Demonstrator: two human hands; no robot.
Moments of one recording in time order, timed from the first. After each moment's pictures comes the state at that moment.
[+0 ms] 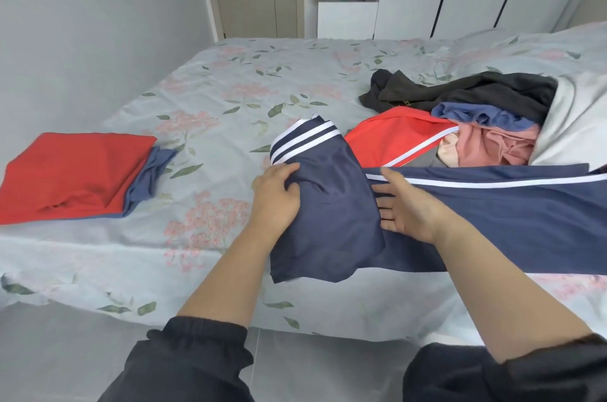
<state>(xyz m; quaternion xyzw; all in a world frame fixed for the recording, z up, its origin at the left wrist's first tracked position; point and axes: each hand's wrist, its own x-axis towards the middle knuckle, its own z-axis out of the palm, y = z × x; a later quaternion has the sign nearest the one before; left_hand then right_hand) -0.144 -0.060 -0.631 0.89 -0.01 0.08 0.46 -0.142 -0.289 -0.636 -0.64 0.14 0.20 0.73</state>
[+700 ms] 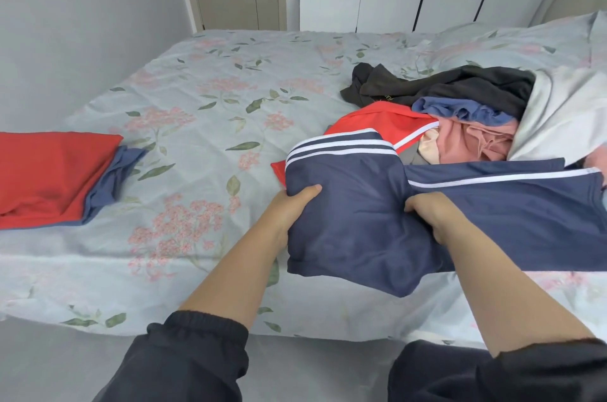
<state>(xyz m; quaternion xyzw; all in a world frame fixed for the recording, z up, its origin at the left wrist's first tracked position) -0.128 -0.106 -0.652 0.69 0.12 -0.19 0.68 -0.144 -0.345 -0.647 -0.79 0.32 0.06 0.52</state>
